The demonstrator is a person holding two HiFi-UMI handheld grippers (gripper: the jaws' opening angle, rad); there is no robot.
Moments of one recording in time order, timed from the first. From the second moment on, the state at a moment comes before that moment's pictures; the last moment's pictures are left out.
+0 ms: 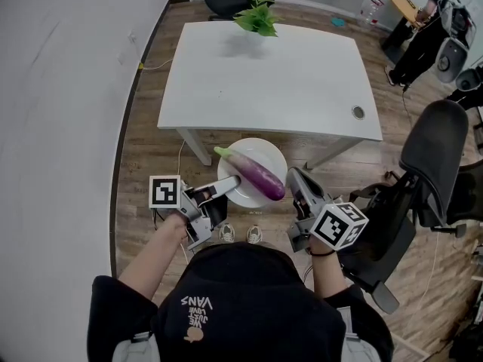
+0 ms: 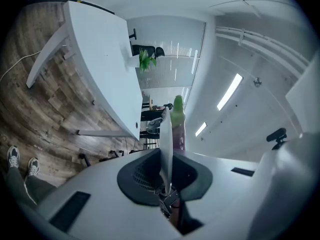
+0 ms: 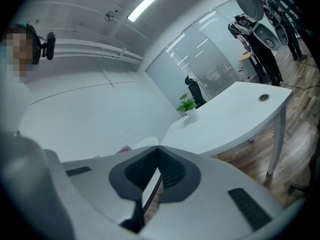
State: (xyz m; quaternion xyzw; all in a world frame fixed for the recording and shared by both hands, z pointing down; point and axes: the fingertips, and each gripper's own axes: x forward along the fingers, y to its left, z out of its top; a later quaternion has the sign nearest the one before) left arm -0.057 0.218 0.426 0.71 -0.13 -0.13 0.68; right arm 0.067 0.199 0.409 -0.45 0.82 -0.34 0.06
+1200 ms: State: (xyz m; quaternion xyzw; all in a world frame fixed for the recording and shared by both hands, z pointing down) left arm -0.099 0.181 0.428 0.71 -0.10 -0.11 0.68; right arm 0.024 0.172 0.409 -0.48 0.80 -0.35 0.08
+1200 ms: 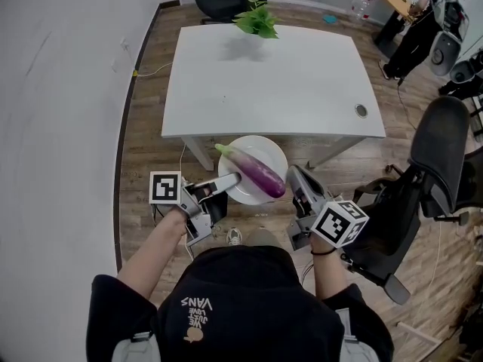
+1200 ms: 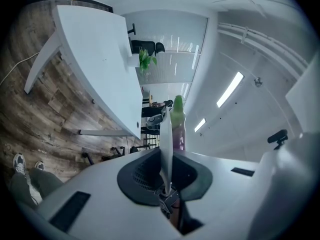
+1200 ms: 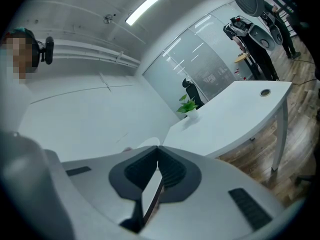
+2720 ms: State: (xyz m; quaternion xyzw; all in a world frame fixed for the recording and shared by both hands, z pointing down) left arm -0.034 0.055 0.439 0.71 -0.14 -0.14 0.67; right arm 0.088 0.034 0.417 -0.44 0.82 -0.35 0.07
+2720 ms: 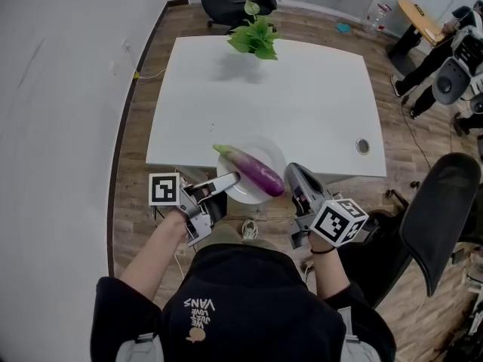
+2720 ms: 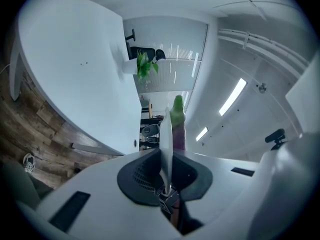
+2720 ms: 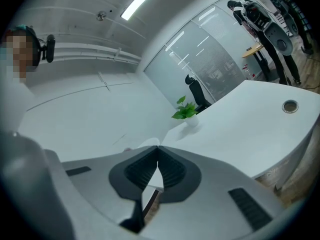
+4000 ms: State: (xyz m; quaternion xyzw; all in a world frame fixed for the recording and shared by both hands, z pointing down) left arm -0.056 -0.093 0.439 0.72 -0.09 -0.10 0.68; right arm 0.066 -0.100 0.420 -0.51 0.78 -0.35 0.09
